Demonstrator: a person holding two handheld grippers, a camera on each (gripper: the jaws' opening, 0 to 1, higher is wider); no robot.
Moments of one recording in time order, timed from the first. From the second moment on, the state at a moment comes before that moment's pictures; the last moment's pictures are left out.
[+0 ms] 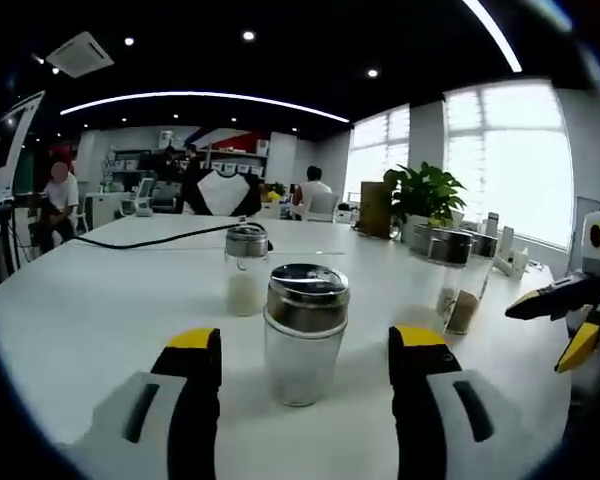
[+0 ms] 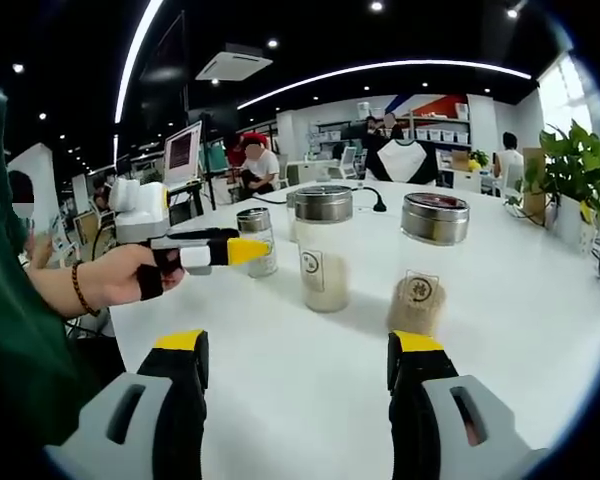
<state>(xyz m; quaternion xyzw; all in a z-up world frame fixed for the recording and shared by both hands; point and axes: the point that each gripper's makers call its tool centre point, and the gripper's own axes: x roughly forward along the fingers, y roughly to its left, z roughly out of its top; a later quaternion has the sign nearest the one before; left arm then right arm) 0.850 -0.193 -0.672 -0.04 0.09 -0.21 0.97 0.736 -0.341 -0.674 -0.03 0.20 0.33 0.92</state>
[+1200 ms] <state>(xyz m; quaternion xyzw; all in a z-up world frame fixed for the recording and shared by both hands) 0.864 -0.195 -0.678 -0.04 0.09 -0.21 0.97 0.739 -0.350 -0.677 -0.02 0.21 0.32 0.93</state>
